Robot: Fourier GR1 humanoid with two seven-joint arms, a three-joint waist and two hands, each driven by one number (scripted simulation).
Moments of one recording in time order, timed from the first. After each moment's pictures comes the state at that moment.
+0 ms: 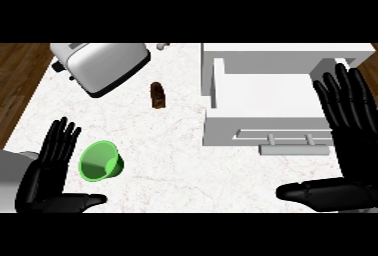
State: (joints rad) left arm 0.13 0.09 0.16 -1.62 0.17 -0.23 -0.24; right arm -0.11 -0.08 -0.03 -2.04 -0.12 0.09 0.13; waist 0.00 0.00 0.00
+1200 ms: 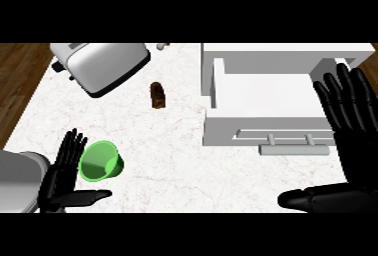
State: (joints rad) left arm 0.00 0.14 0.23 -1.09 0.10 -0.27 -0.58; right arm -0.11 -0.08 -0.03 -2.08 -0.13 0.10 0.18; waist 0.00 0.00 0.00
